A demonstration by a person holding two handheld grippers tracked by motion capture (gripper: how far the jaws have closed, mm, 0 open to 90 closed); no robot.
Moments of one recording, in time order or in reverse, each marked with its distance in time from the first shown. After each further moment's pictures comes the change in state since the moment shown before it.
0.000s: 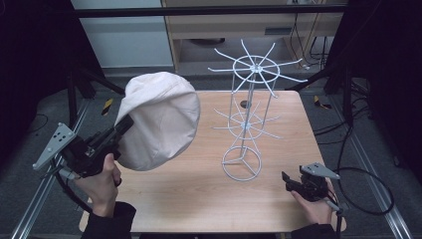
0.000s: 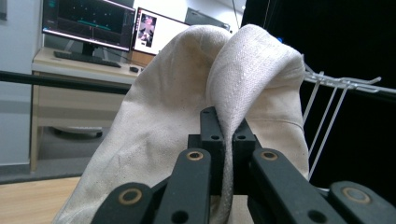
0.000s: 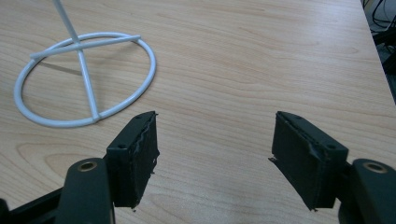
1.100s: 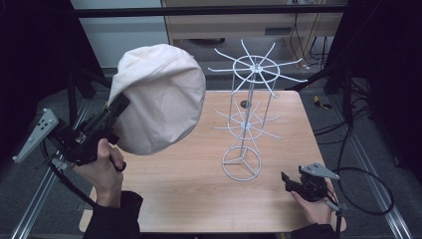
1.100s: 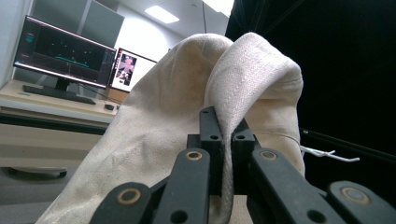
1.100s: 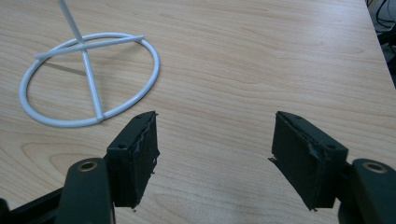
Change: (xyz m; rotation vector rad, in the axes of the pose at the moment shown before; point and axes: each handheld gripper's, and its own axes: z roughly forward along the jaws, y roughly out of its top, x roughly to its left) left arm -0.015 0.035 0.011 -0.168 -0.089 -0.061; right arm 0.001 0.000 0.000 -0.002 0.009 0.000
